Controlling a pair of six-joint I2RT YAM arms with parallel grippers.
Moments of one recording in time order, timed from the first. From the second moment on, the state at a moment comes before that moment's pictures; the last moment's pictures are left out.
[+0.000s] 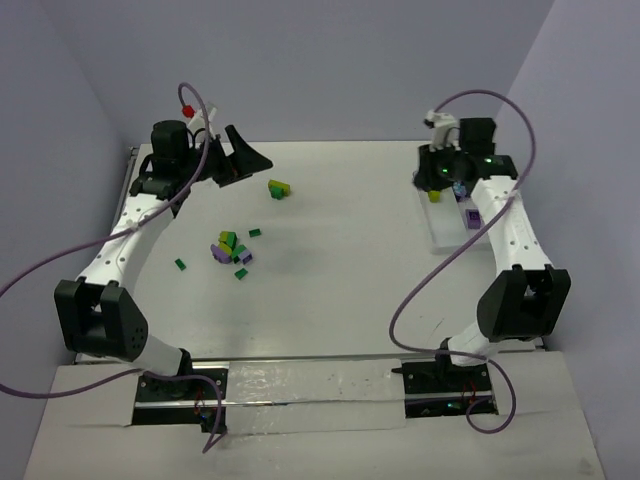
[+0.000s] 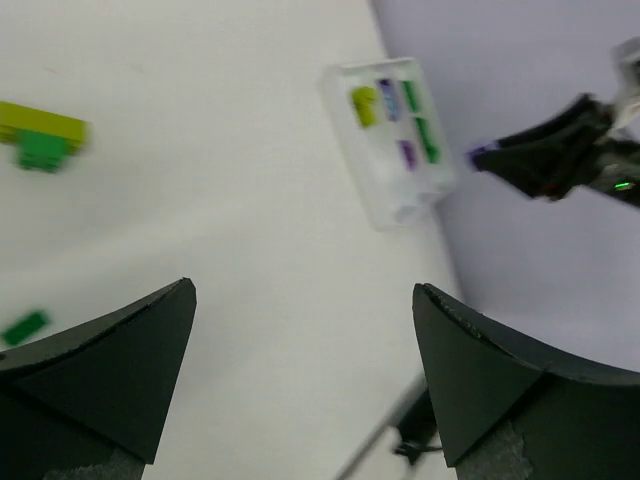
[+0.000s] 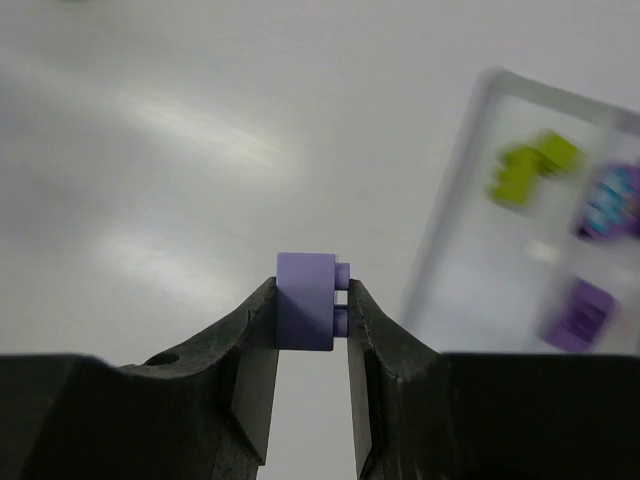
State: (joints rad) left arm -0.18 1.50 1.35 -0.22 0.66 -0.66; right arm 0.03 1.53 1.50 -0.72 -0.37 -0.22
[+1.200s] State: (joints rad) left arm -0.19 1.83 1.52 -0.48 0.30 -0.01; right arm -0.31 2.22 1.99 -0.91 -0.05 -0.35
